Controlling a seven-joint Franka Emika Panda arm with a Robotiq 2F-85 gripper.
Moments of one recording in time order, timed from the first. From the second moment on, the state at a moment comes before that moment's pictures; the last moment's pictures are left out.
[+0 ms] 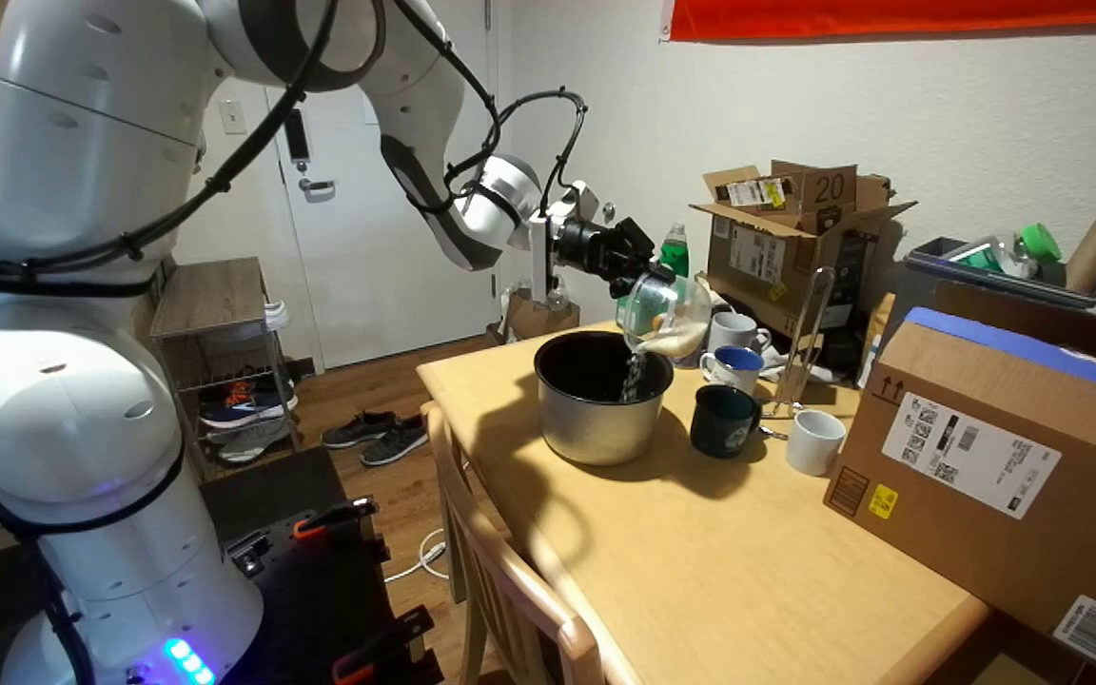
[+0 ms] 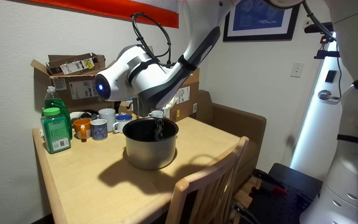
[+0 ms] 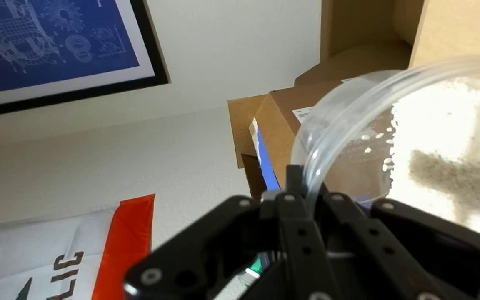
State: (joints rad) arm 0.27 0.46 0.13 -1.87 -1.47 1.51 0.91
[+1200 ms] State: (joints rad) arm 0.28 0.49 0.15 -1.81 -1.47 1.43 0.97
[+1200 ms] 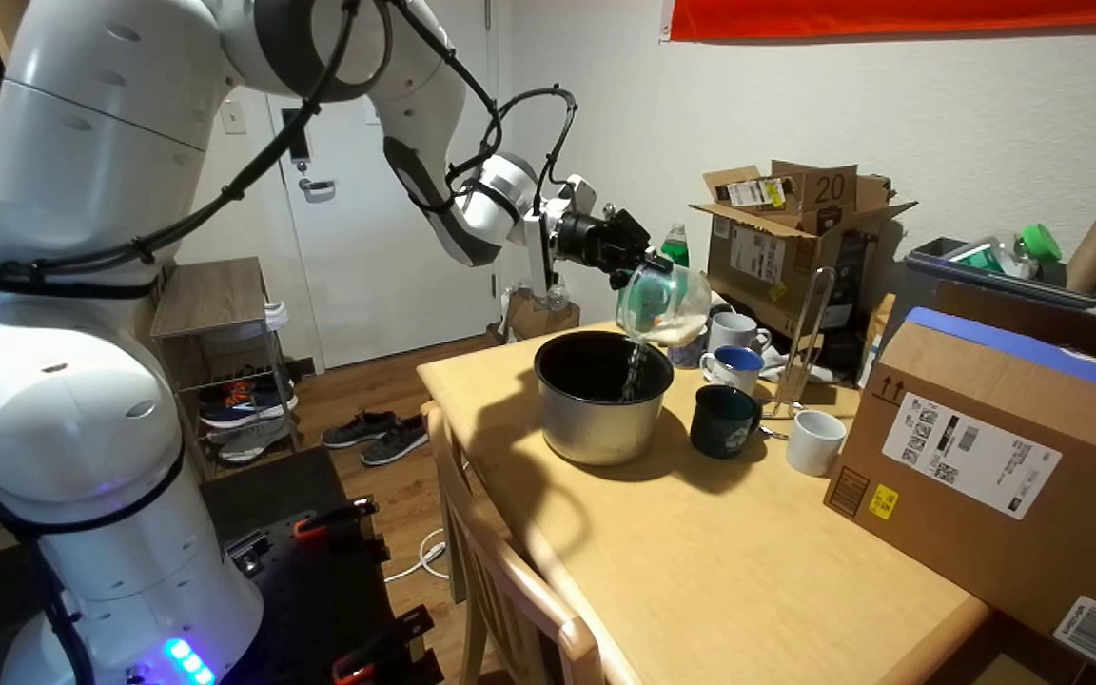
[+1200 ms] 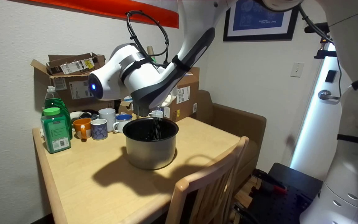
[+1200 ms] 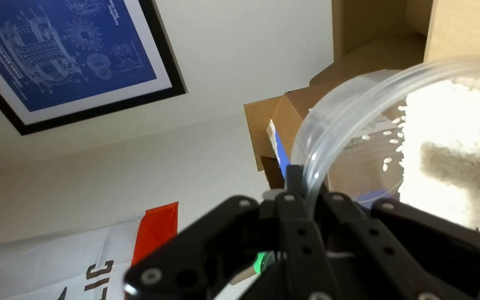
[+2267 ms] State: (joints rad) arm 0.27 0.49 0.15 -1.80 -1.47 1.43 0.97
